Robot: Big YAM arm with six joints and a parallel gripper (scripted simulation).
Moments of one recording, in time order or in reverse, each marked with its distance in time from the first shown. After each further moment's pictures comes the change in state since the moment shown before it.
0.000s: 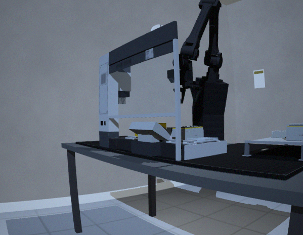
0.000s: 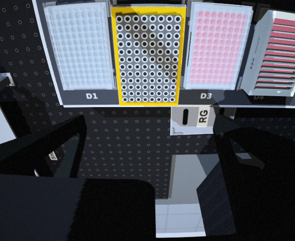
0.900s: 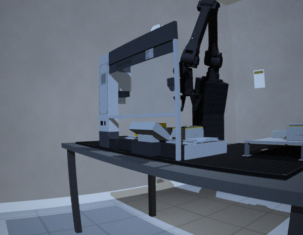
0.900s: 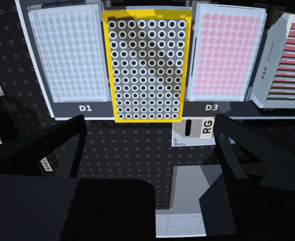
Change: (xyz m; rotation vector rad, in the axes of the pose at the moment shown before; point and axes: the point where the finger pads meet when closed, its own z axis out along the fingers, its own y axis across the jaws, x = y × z) arm -0.001 -0.001 0.038 0.001 -0.001 0.005
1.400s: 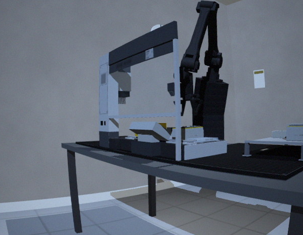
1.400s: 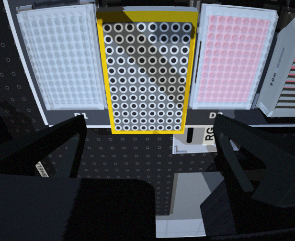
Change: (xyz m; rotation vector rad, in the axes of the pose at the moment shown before) arm 0.000 0.000 0.023 0.000 0.002 -0.003
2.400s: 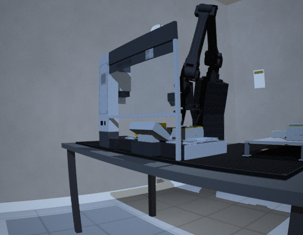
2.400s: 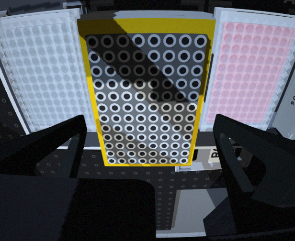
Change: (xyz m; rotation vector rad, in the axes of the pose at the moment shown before) arm -0.001 0.000 0.046 0.000 -0.002 0.002
